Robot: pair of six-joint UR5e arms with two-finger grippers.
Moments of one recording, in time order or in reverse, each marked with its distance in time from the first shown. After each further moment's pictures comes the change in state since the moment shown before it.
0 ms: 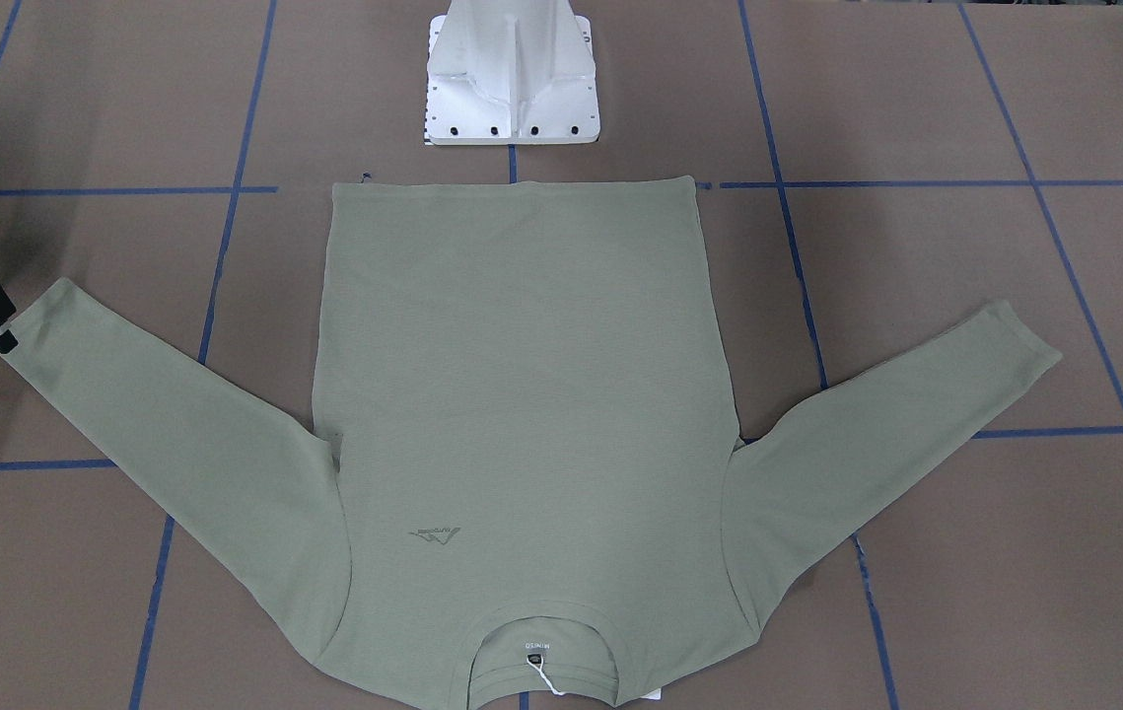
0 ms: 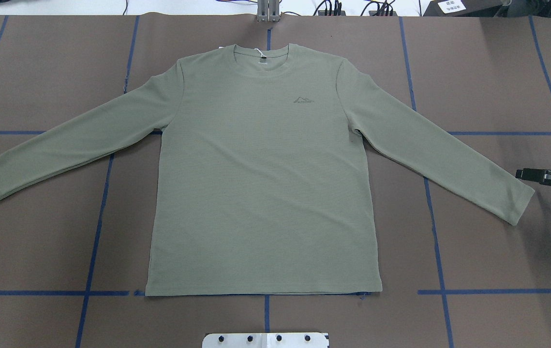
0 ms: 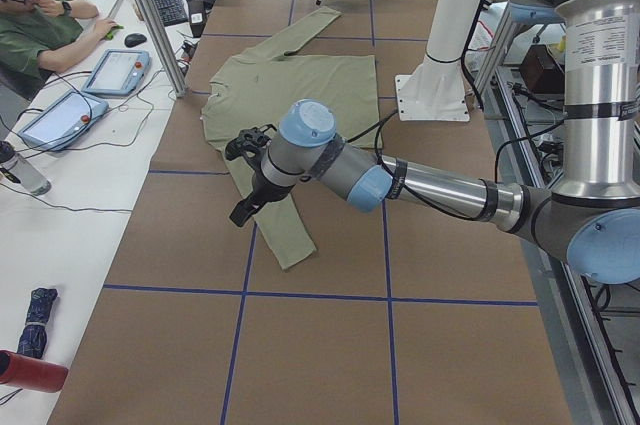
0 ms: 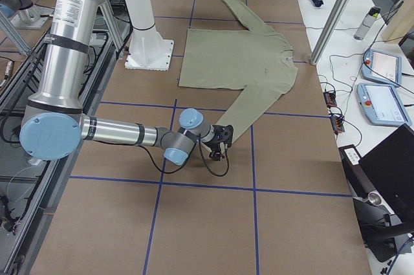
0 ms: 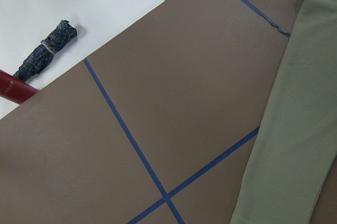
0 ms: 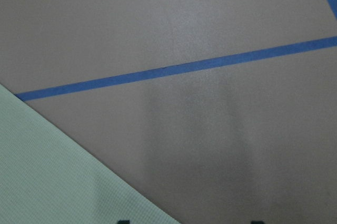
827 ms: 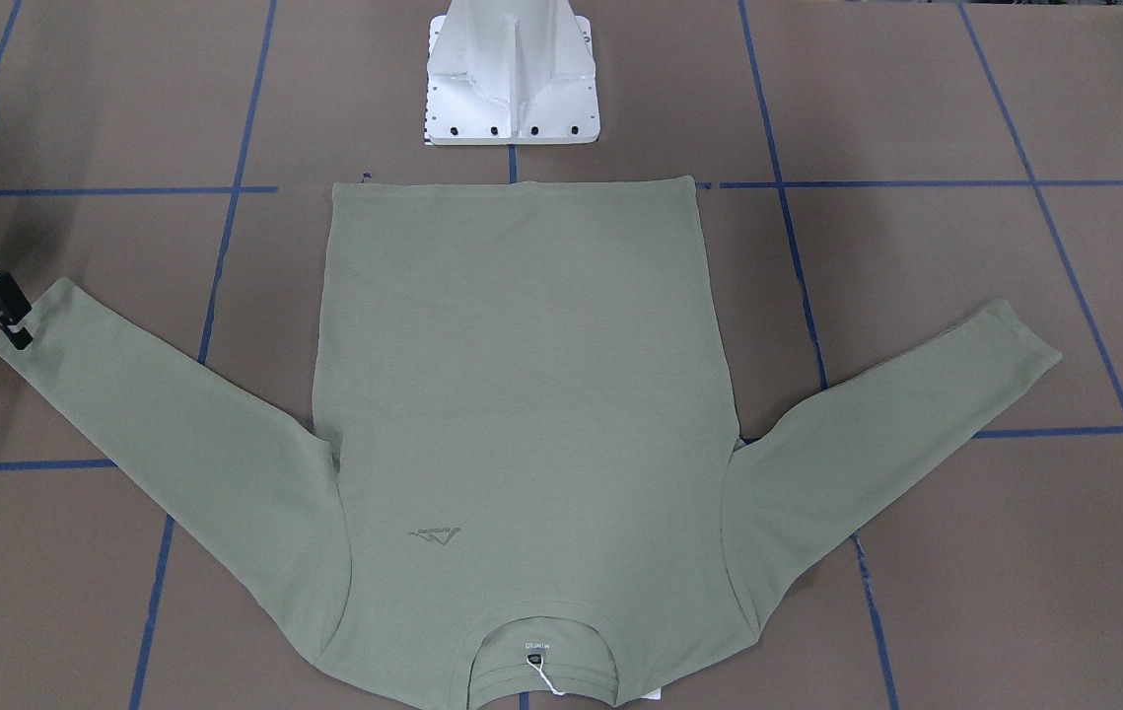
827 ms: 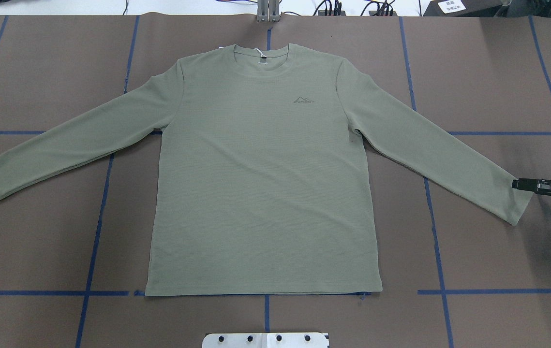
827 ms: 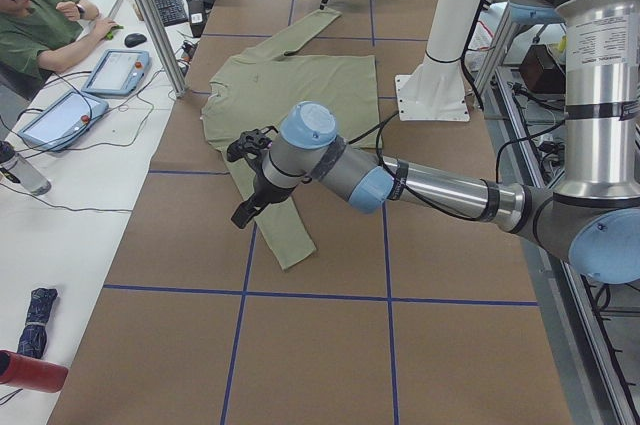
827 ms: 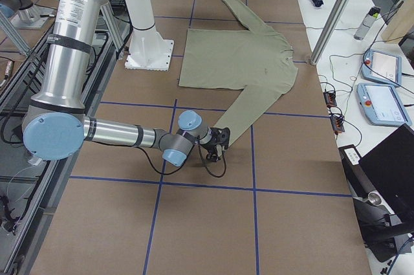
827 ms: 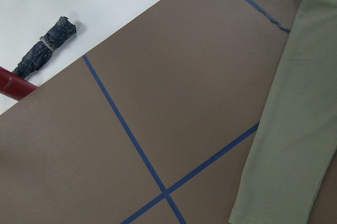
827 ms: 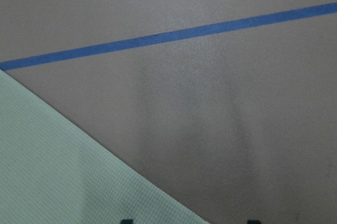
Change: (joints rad) left arm -0.001 0.005 0.001 0.000 -0.001 0.002; right arm -0.041 -0.004 -0.022 -0.002 -0.006 0.009
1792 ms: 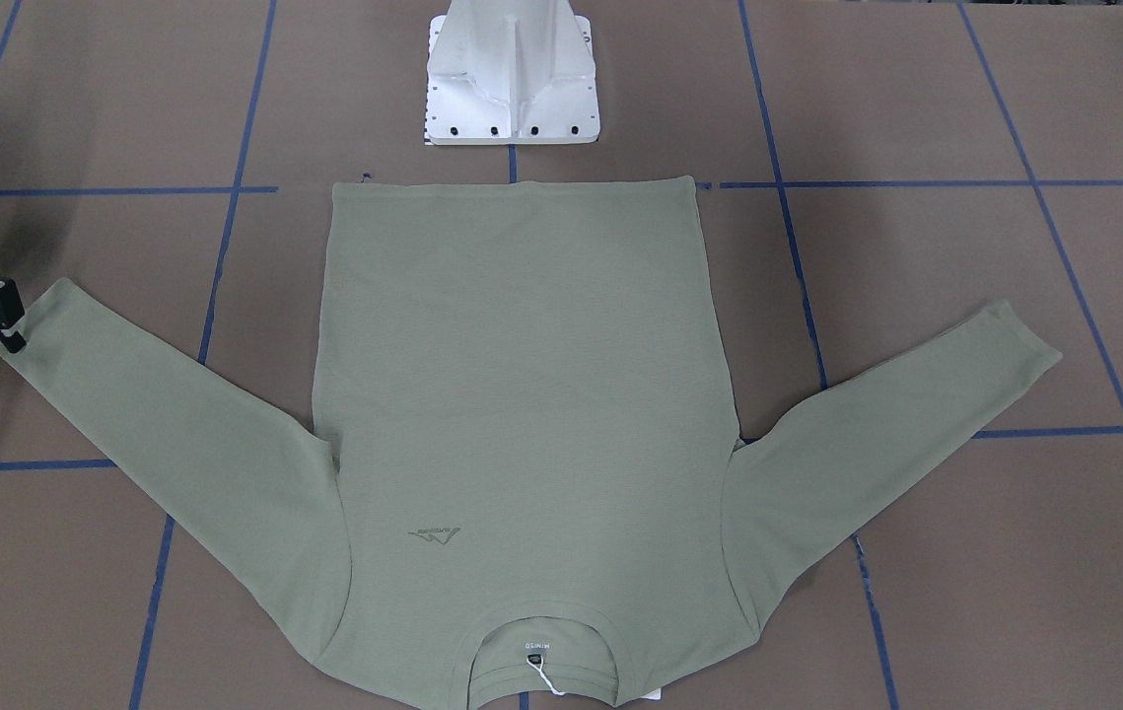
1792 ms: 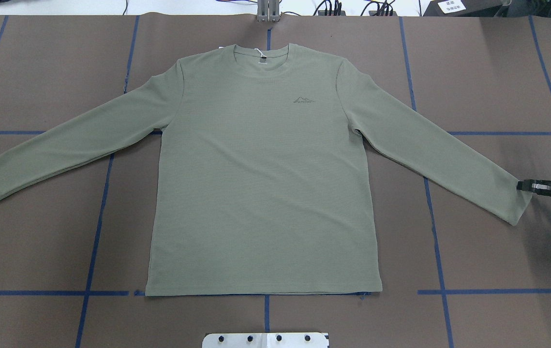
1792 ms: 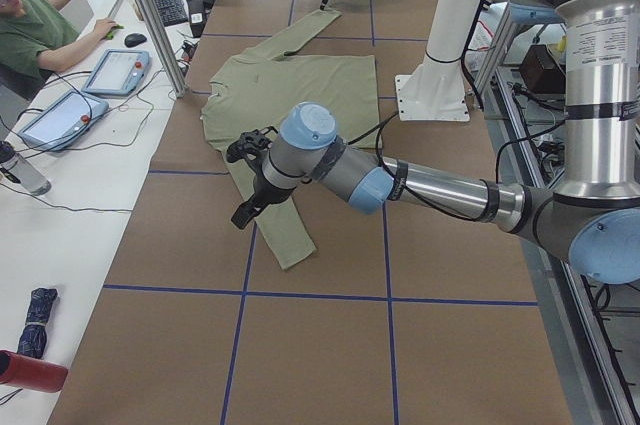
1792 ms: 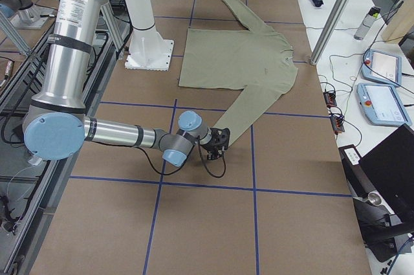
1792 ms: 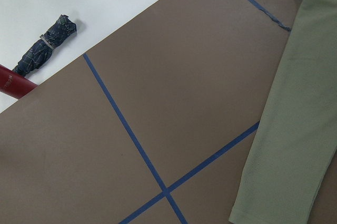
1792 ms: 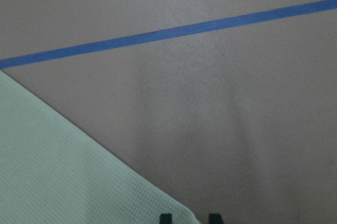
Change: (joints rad) left arm 0.000 -0.001 0.002 0.000 0.000 0.000; right arm -0.003 0.004 -0.001 -0.001 0.000 0.006
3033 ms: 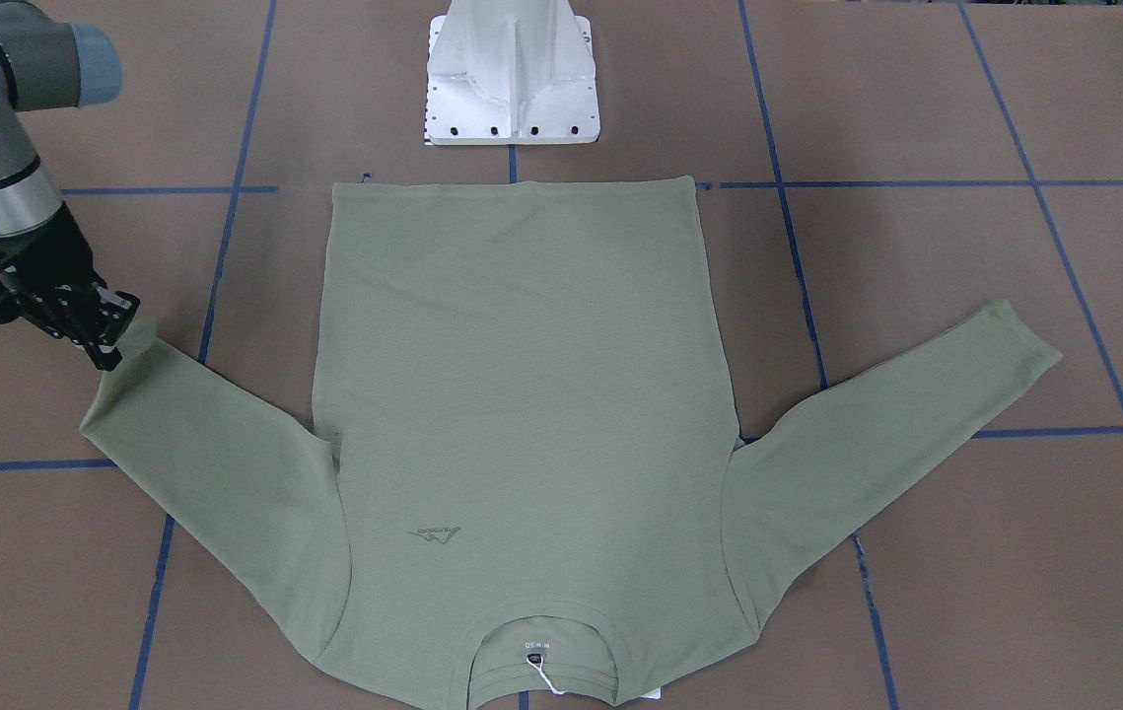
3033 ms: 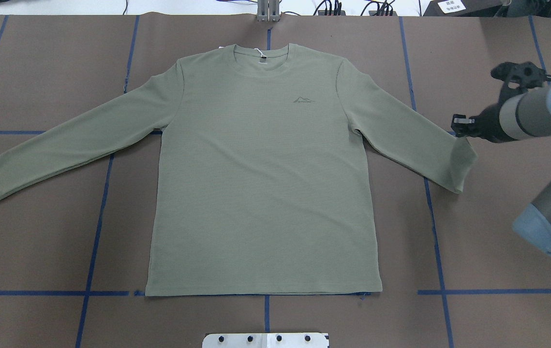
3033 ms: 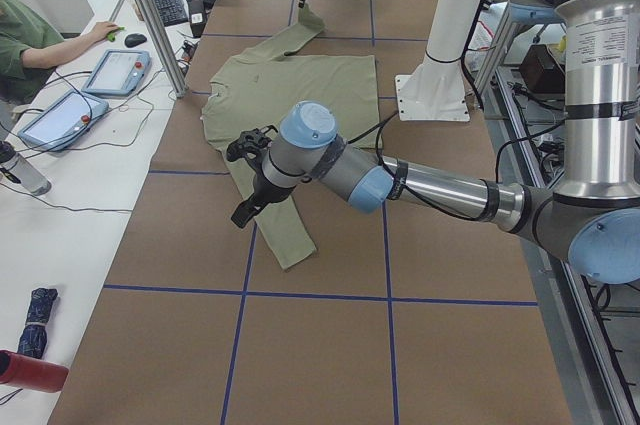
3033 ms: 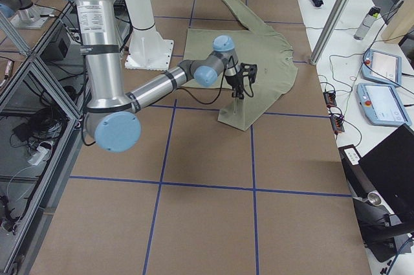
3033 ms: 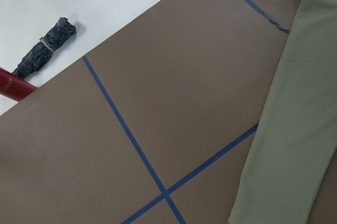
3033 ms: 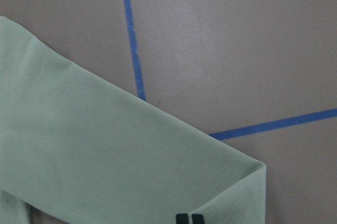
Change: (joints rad) left arm 0.001 -0.001 -0.002 0.000 0.000 -0.001; right arm 0.021 0.457 0.398 -1.005 0.007 0.012
